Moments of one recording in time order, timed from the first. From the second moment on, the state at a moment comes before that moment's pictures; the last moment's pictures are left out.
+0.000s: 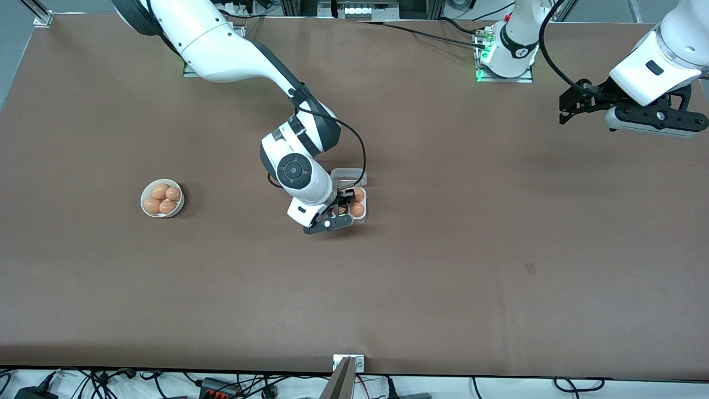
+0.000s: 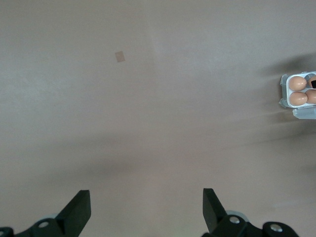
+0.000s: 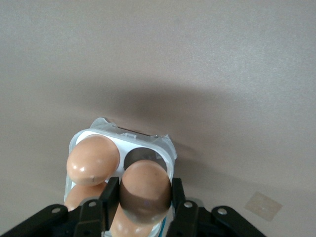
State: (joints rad) left arm -0.02 -0.05 -0.12 -1.62 -0.03 1.54 -0.01; right arm 0.52 0.83 0.16 -1.38 0.08 2.22 0.39
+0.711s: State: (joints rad) left arm -0.02 -0.05 -0.12 -1.62 -0.03 1.54 -0.01; right arm 0.46 0.68 0.10 -1.27 0.08 2.02 0.43
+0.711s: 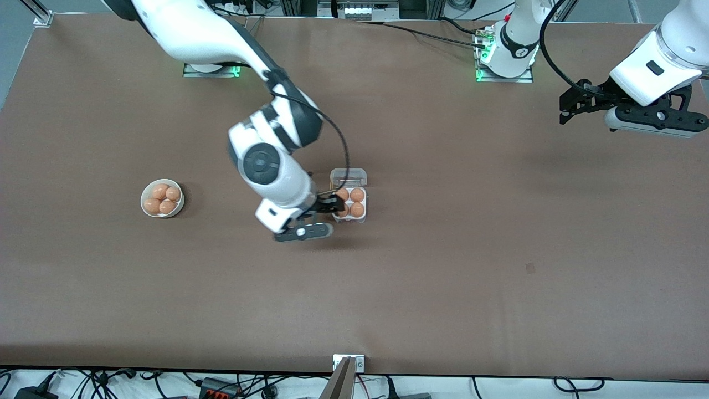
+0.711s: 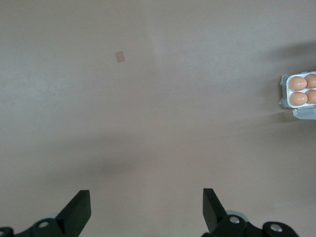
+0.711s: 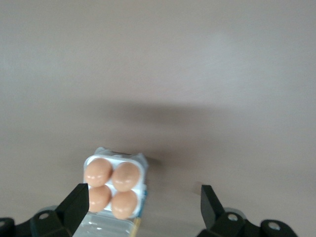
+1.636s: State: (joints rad) left arm -0.01 0.00 -0.12 -1.62 -0.03 1.44 0.00; right arm 0.06 0.43 0.09 -1.27 0.03 1.76 0.22
